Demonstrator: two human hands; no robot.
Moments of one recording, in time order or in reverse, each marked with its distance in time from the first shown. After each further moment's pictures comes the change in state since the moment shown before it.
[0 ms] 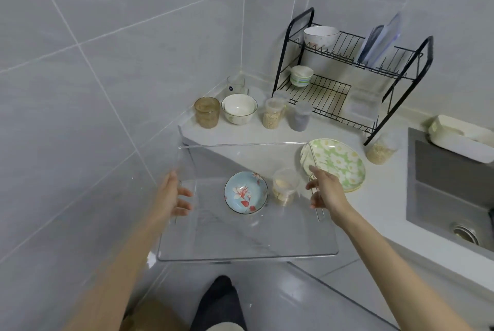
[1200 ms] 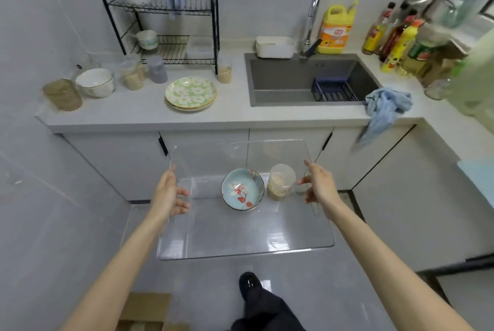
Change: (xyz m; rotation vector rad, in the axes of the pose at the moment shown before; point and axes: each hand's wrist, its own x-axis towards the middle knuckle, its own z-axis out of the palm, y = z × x) left_hand -0.274 -0.125 0.108 0.294 -0.503 0.131; right_hand -0.349 0.200 -0.200 0.141 0.502 0.141
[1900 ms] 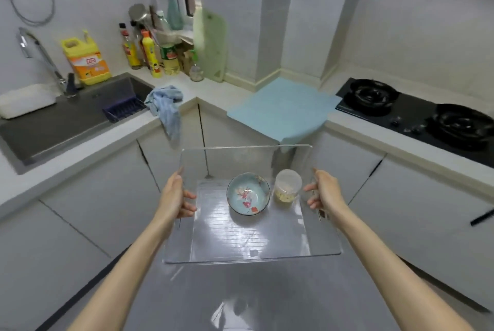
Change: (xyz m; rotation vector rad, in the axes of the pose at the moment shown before) left_hand -0.215 0.001 0.341 0.322 -0.783 0.268; right_hand -0.262 0.186 -0.329 0.358 0.827 0.195
